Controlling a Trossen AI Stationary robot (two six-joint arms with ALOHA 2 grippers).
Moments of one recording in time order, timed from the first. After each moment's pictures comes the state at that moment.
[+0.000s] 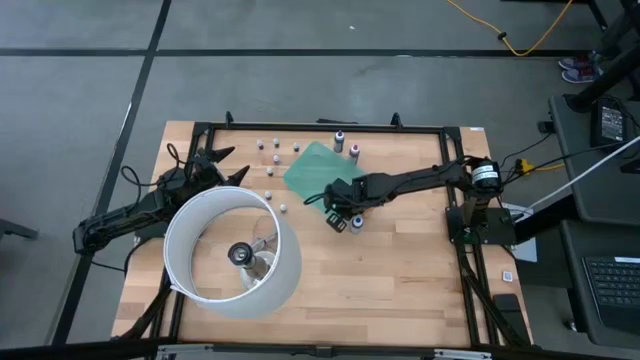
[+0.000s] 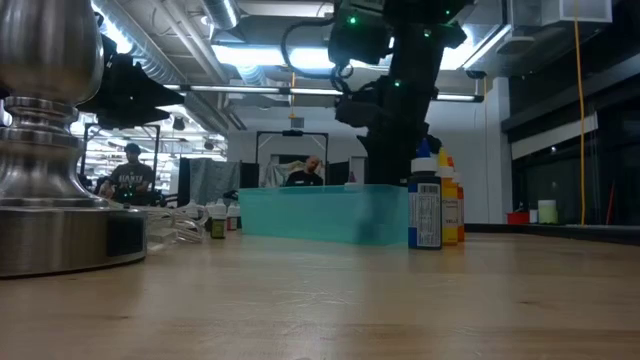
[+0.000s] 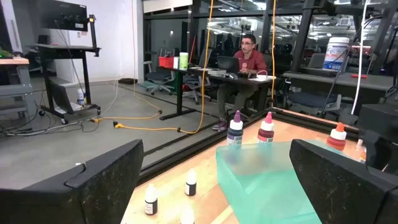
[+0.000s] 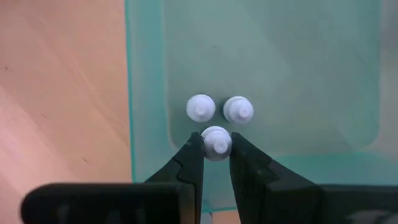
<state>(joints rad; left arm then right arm) 0.43 0.00 0.01 0.06 -0.29 -0.07 0.00 1.88 1.32 -0.72 0.18 0.65</state>
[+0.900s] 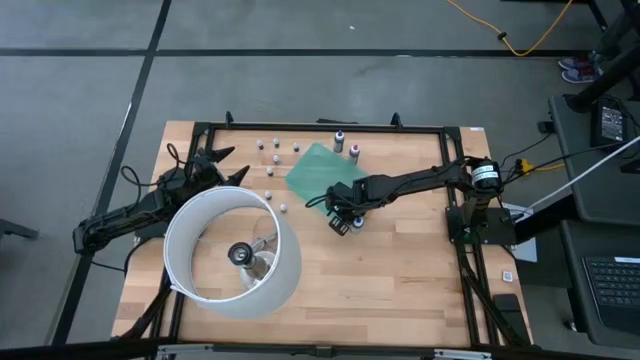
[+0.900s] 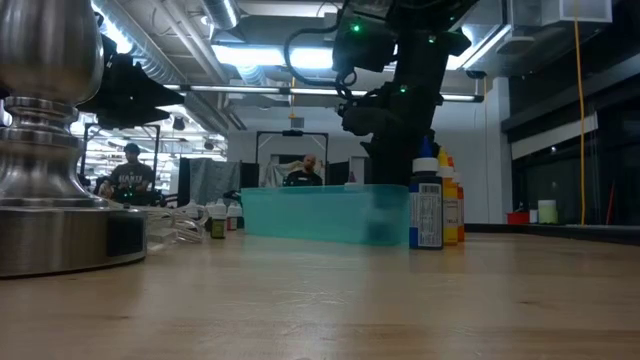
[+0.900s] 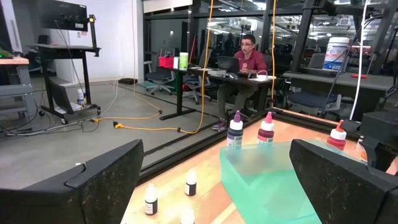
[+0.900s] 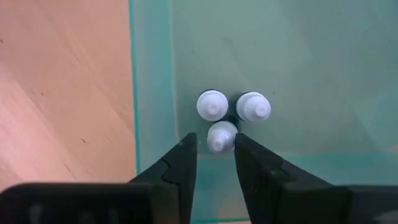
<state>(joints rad) 0.43 0.00 0.01 0.06 -0.29 -0.07 0.00 1.88 1.29 -0.71 0.12 0.63</state>
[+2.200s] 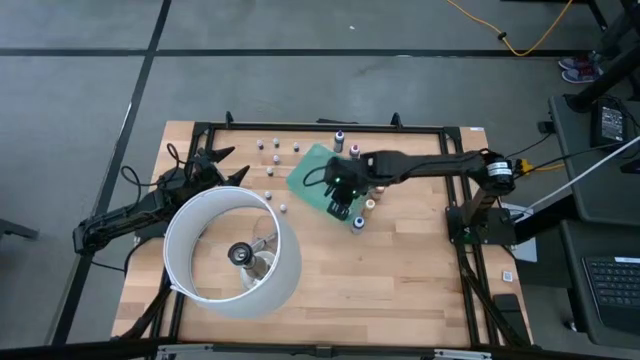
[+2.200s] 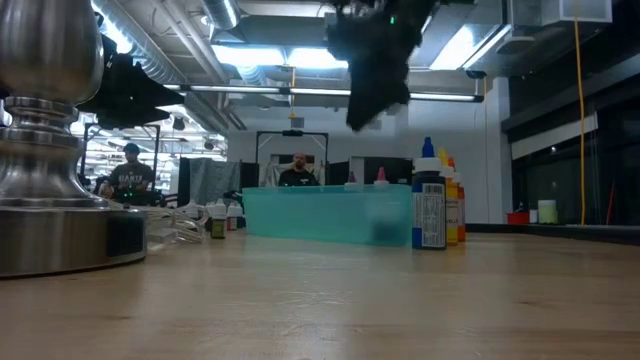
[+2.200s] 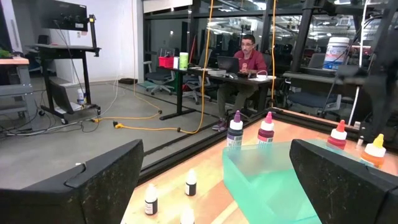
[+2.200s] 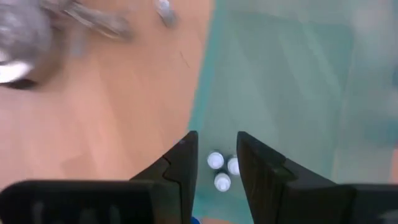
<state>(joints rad) 0.43 0.00 0.01 0.06 -0.29 -0.07 -0.07 1.76 1.52 -0.83 0.06 0.31</state>
